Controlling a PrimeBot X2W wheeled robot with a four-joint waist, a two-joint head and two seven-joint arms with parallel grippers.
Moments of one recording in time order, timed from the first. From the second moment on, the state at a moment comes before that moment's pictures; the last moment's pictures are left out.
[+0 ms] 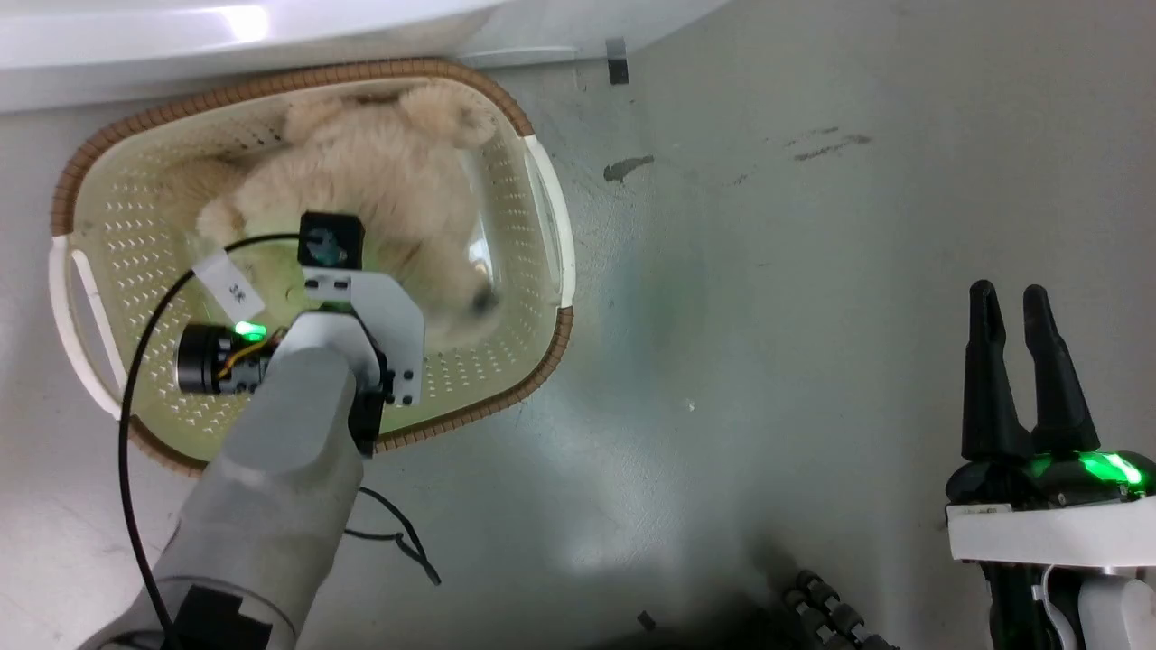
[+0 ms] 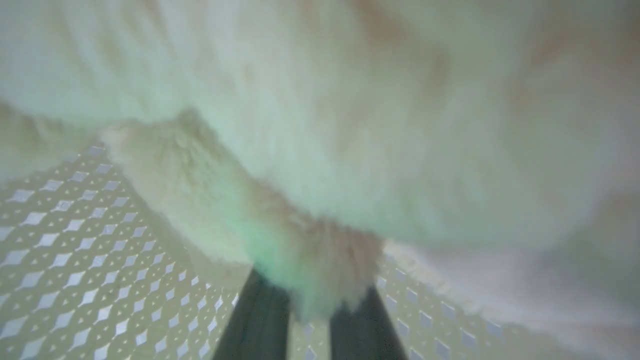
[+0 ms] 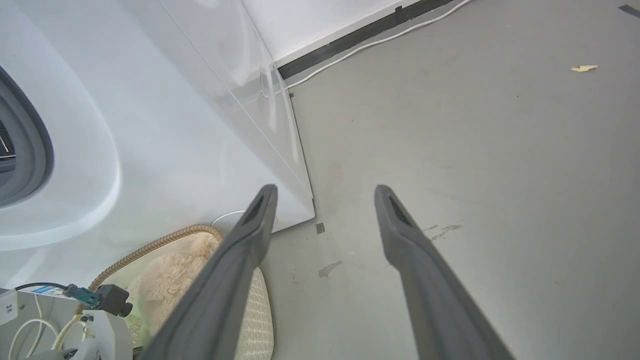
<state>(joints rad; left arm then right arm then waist) -0.89 0.15 -0.42 1.06 -0.31 0.19 0.17 -0.12 -0.05 0.00 -0.14 0.58 0.13 -0.23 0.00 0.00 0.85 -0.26</state>
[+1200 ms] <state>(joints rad) -0.68 0.05 -0.51 1.04 -0.61 -0.03 -0.20 -0.08 -0.05 0.01 0.02 0.54 0.13 -0.26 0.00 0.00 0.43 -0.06</state>
